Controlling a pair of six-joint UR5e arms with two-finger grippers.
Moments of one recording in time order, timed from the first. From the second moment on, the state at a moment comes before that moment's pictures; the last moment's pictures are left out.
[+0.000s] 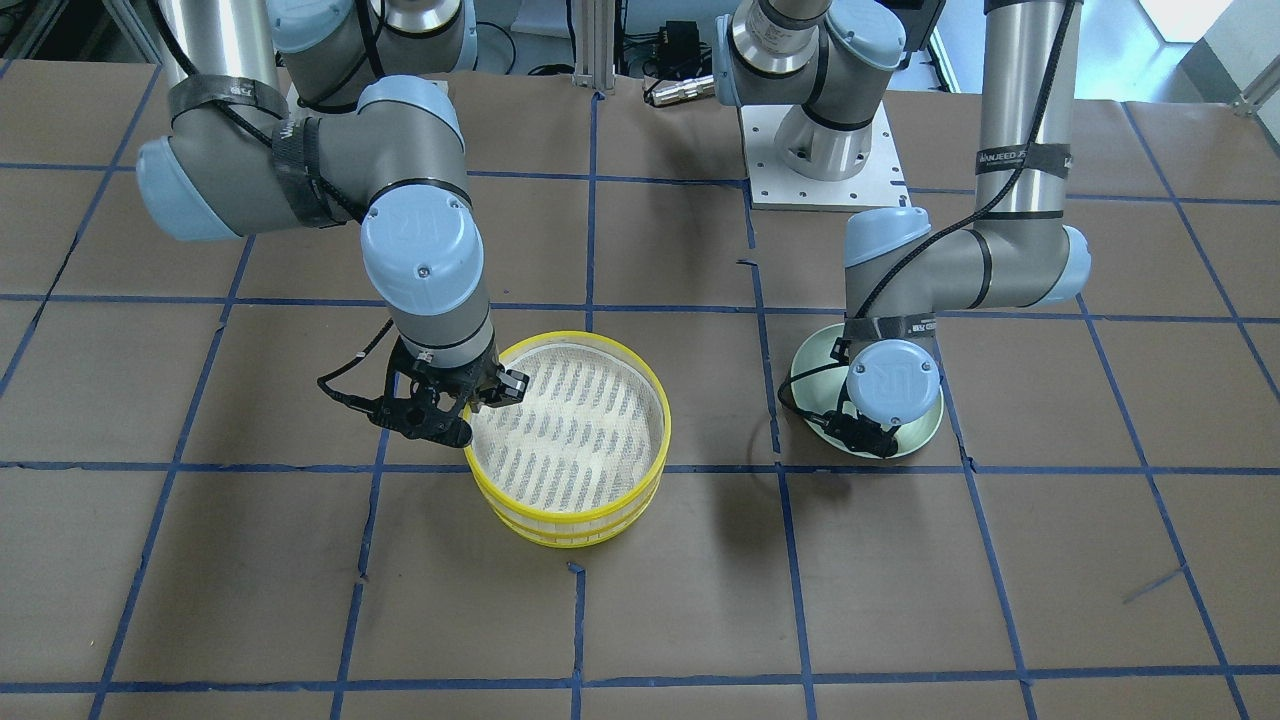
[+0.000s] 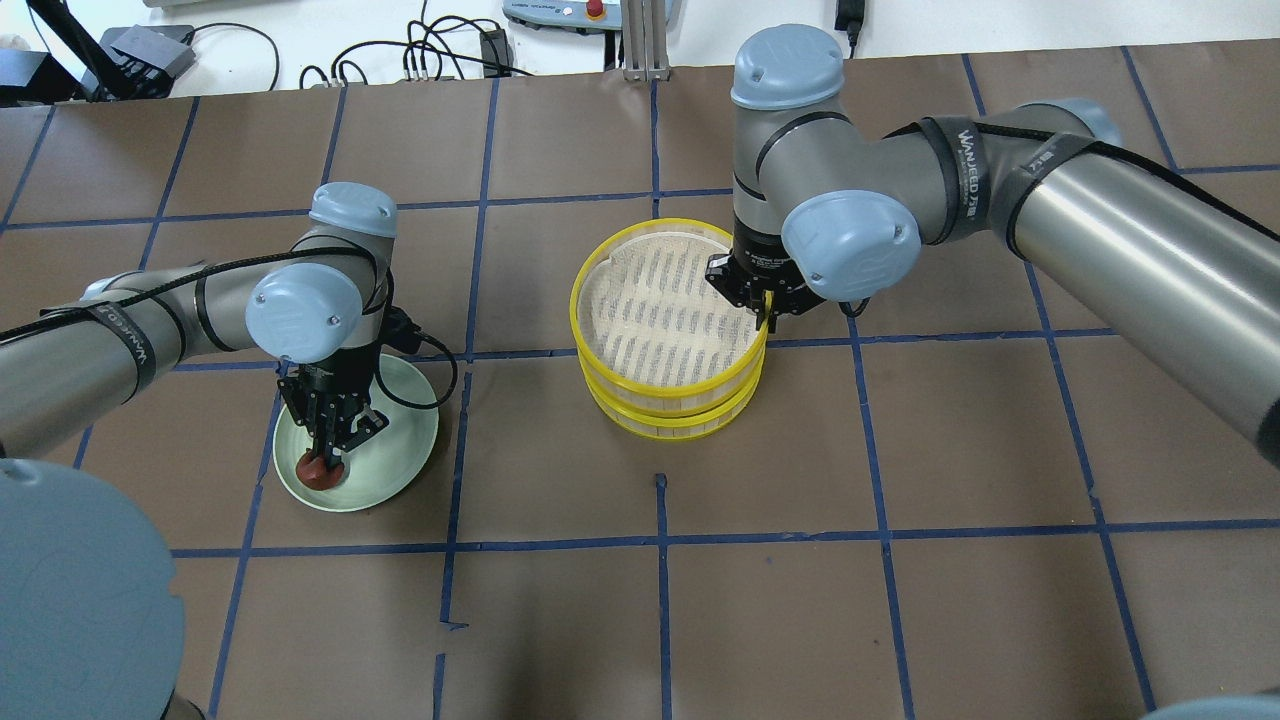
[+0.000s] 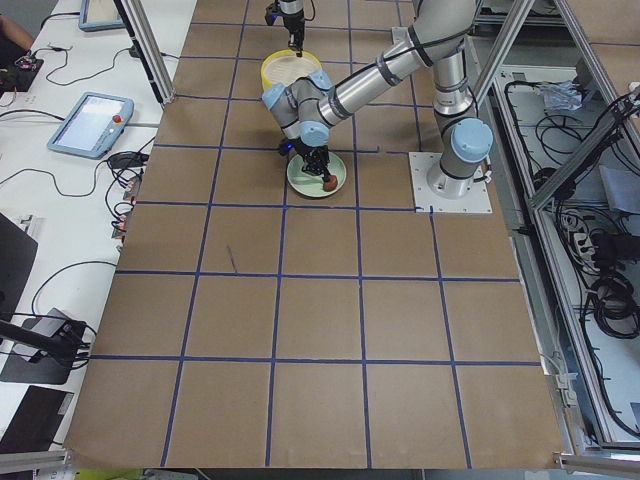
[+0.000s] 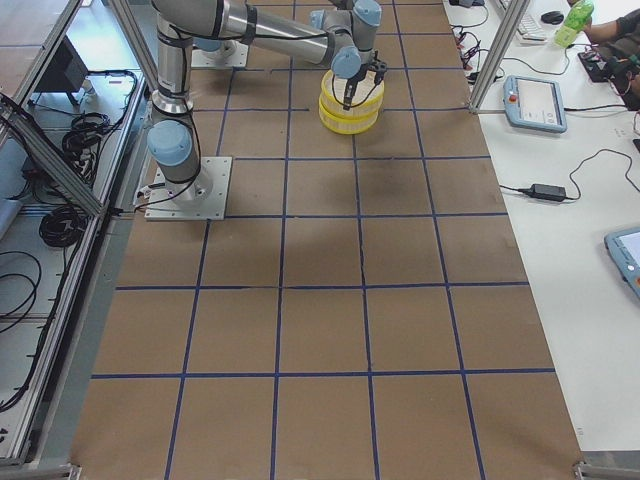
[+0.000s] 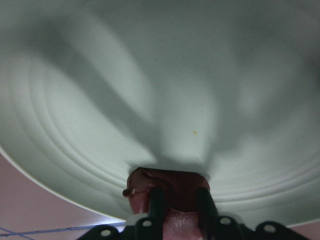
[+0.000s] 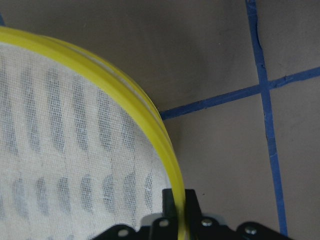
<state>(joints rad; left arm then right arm) -1.49 -1.99 -1.88 -1.40 1.99 0.42 1.80 -1.23 1.66 -1.89 -1.60 0.48</state>
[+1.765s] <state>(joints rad) -1.53 -1.91 -1.66 -1.57 0.72 -0.28 1.44 -1.48 1.53 -1.54 -1.61 -0.04</state>
